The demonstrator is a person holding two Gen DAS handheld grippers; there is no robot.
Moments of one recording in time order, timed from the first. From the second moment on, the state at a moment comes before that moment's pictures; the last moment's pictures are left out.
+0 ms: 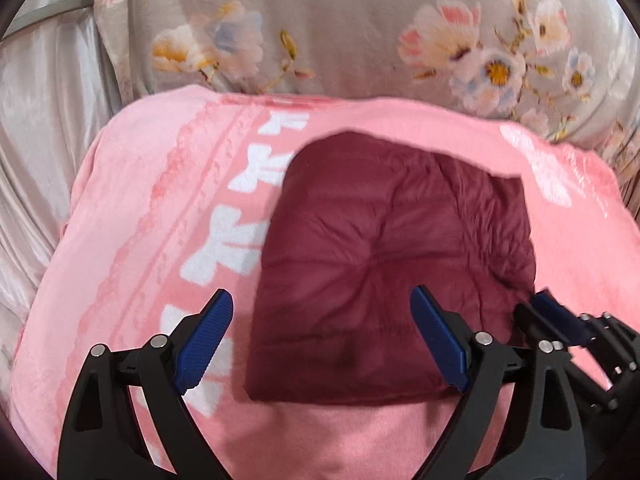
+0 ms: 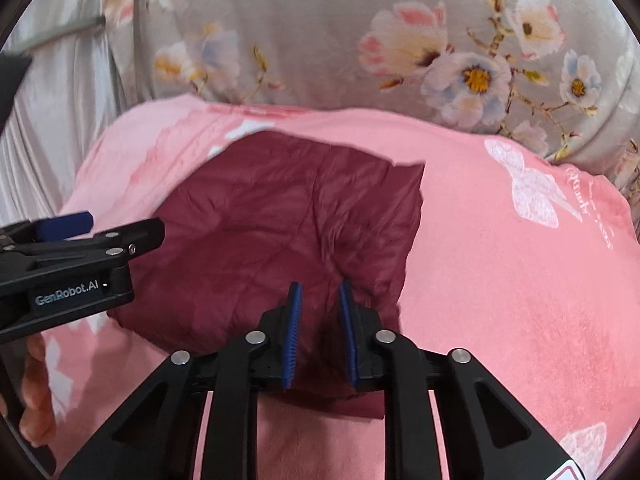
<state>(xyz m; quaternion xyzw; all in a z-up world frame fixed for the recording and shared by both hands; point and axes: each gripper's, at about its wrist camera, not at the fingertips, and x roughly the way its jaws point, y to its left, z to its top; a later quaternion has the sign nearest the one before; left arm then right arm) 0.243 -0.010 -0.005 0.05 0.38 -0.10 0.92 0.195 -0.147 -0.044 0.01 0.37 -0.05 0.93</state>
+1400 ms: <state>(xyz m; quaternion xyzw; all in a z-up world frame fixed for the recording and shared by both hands) 0.243 -0.032 -0.078 0.09 0.36 -0.04 0.93 0.206 -0.163 -0.092 0.03 0.39 -0.06 0.92</state>
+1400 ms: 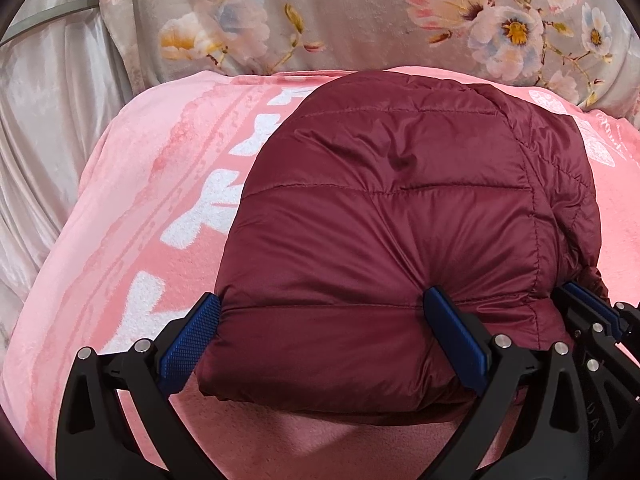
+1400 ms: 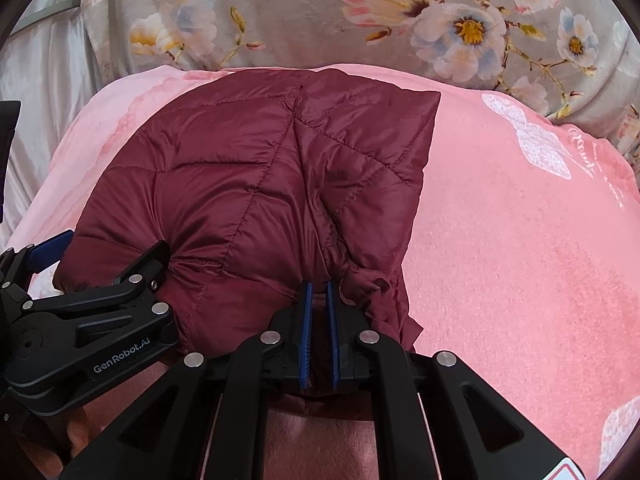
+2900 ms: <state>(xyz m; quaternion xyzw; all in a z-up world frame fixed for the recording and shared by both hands) 0.112 -0.012 -0.077 0.08 0.36 -0.02 0.93 0.064 -0.149 -0.078 0.03 0.35 -0.11 0.93</state>
